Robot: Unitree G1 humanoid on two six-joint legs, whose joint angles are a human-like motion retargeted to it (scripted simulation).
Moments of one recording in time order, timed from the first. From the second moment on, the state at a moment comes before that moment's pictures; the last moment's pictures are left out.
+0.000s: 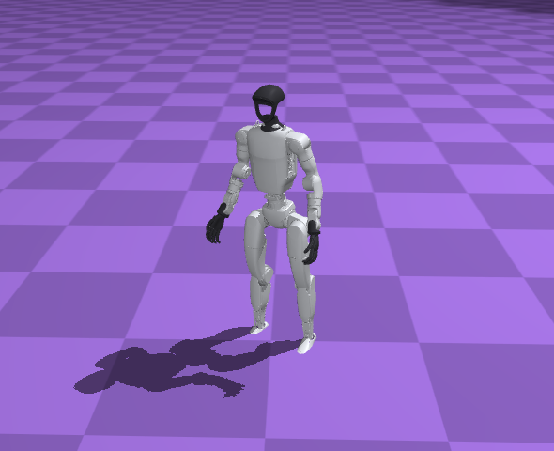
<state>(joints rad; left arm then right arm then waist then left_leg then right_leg) 0.15 0.28 -0.10 1.01 -0.40 -0.18 0.07 0.05 -0.22 0.13 0.95 0.39 -0.12 -0.11 -0.01 -0.02 -0.18 -0.11 0.02 0.21 -0.09 -0.12 -0.05 -0.17 -0.08 -0.02 -0.09 -0.01 0.11</state>
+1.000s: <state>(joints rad) 0.38 1.07 -0.54 -0.33 -0.16 -0.21 -0.48 -0.02 -0.81 0.61 -0.37 0.60 0.00 0.59 0.00 -0.02 -0.20 -0.13 0.03 0.20 -0.09 -0.13 -0.01 -0.19 -0.07 -0.03 -0.09 0.03 0.16</state>
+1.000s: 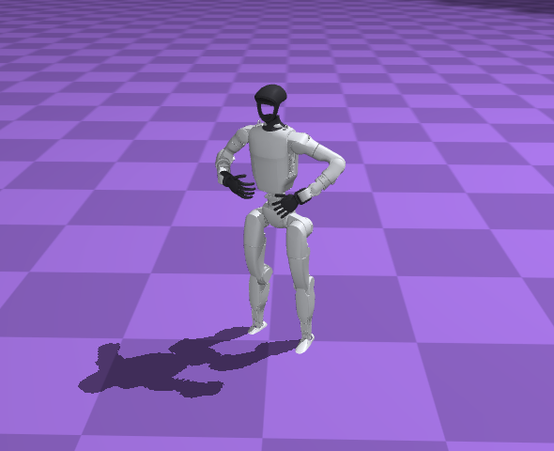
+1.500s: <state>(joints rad) 0.13 0.78 -0.40 -0.32 0.15 -0.36 -0.07 -0.09 -0.46 0.33 -0.43 0.10 -0.24 0.10 -0.05 -0.02 -0.25 -0.10 0.02 0.22 -0.09 -0.12 -0.02 -0.17 -0.07 -0.01 -0.09 -0.03 0.12</state>
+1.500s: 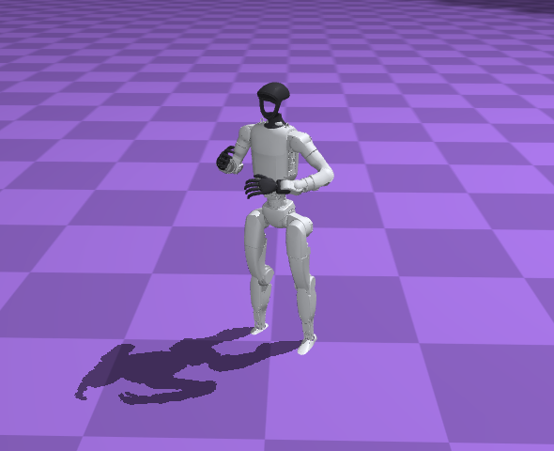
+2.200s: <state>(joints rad) -0.02 0.79 0.94 -0.38 -0.01 -0.52 1.38 -0.29 -0.59 -0.74 -0.74 0.01 -0.45 -1.08 -0.05 -0.05 -0.34 -0.04 0.05 0.17 -0.06 -0.14 -0.04 -0.10 -0.05 -0.03 -0.07 -0.11 0.13</state>
